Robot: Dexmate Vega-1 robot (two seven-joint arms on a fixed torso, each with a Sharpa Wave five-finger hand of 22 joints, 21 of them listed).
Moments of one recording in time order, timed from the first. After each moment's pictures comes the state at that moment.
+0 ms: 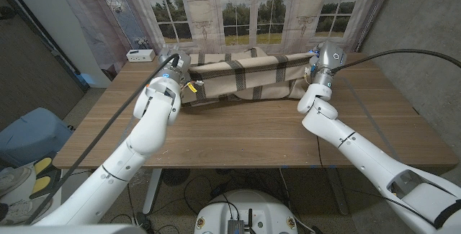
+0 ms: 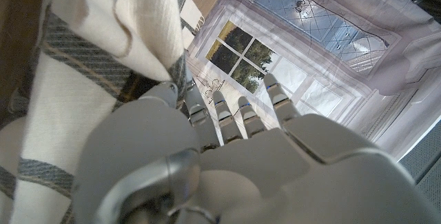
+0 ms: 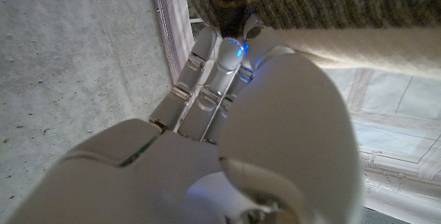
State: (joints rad) left arm 1.03 0.59 0.34 -2.26 1.84 0.37 -0.71; left_hand 0.94 0.11 0.41 0.01 0.24 0.79 -0.16 0.72 0.56 0.29 -0.09 0.22 0.23 0.11 0.00 0.19 0.19 0.17 0.15 0.33 0.21; right arm -0.71 -0.49 -0.61 -1.66 -0.43 -0.74 -0.84; right_hand 1.31 0.00 0.33 -0.16 0.18 1.24 -0.02 0.22 0.21 1.10 -0.16 0.63 0.44 1.20 -0.23 0.89 1.22 0.70 -0.07 0.89 0.19
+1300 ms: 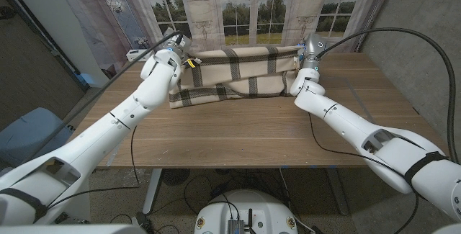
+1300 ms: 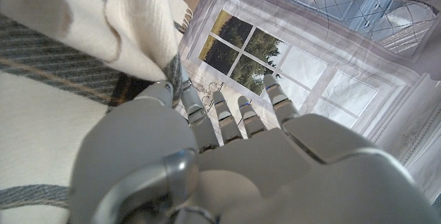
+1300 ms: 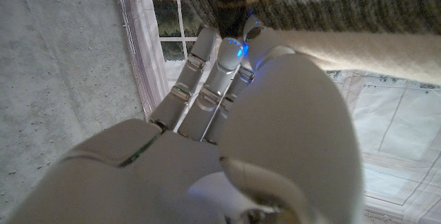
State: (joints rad) left arm 0.63 0.72 0.55 -1.90 1.61 0.38 -0.62; left_hand 0.92 0.08 0.39 0.02 0.28 0.83 -0.19 0.70 0.52 0.29 -0.10 0.22 0.23 0.11 -0.02 0.19 0.19 0.16 0.14 0.33 0.21; right arm -0.39 -0.36 -0.75 -1.18 -0.37 -0.57 -0.80; right_hand 1.30 0.00 0.35 -0.16 0.18 1.24 -0.03 0.22 0.22 1.10 -0.15 0.63 0.46 1.20 -0.22 0.89 1.22 0.68 -0.07 0.91 0.19
